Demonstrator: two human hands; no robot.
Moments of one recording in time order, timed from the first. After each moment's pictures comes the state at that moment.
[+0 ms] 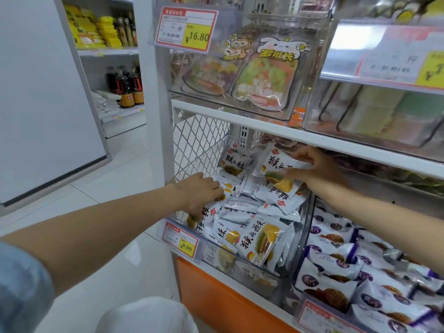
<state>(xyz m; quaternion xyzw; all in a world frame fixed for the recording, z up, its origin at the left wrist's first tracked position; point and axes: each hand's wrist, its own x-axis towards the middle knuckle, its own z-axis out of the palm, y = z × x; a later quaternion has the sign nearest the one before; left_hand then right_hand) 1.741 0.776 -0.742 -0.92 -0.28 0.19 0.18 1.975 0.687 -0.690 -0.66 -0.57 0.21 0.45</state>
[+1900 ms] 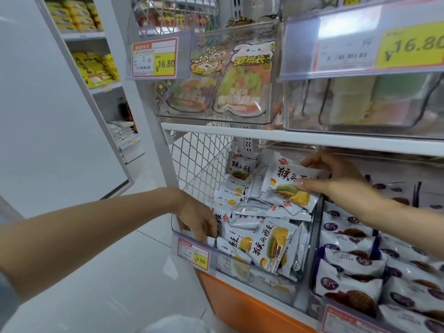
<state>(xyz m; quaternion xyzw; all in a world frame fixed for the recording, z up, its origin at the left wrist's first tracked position) 1.726 0.768 -0.712 -0.83 -0.37 0.32 -0.26 1.986 0.651 -0.696 -0.61 -0.58 0.25 0.47</state>
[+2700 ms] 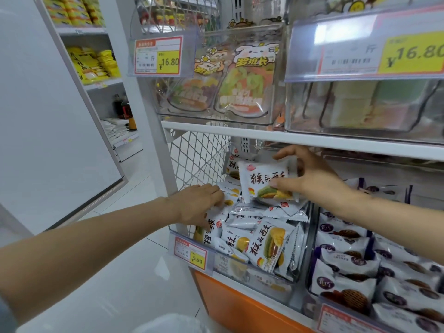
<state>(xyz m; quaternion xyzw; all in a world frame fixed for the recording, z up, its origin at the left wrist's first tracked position) 1.725 0.767 -0.722 -0.94 -0.31 0.13 0.07 1.954 0.660 -0.680 -0.61 -0.62 0.25 0.43</state>
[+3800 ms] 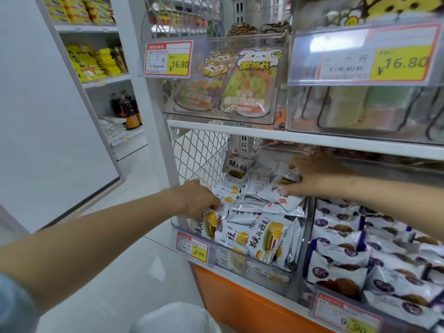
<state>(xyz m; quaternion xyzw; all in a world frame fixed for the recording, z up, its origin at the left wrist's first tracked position) 1.727 0.768 -0.716 -0.92 -0.30 0.24 0.13 1.976 0.679 -0.677 -0.72 -0.69 -0.02 -0.02</state>
